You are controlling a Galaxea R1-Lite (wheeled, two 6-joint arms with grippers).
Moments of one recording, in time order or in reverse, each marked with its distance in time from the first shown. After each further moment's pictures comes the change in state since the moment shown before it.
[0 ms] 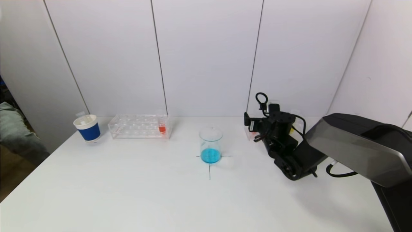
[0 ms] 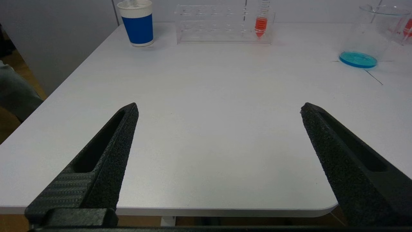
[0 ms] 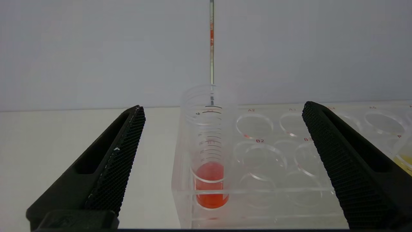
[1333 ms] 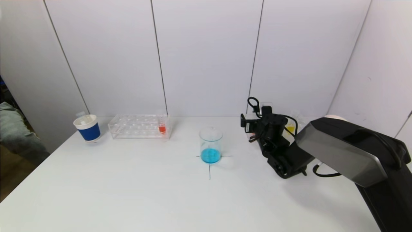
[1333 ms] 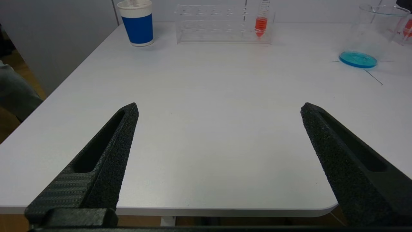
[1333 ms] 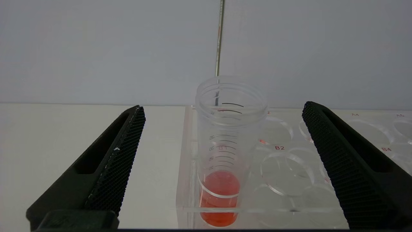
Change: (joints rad) left arm 0.000 0.000 0.000 0.000 0.000 0.000; right arm -0.001 0.094 -0.116 0.007 0.000 -0.063
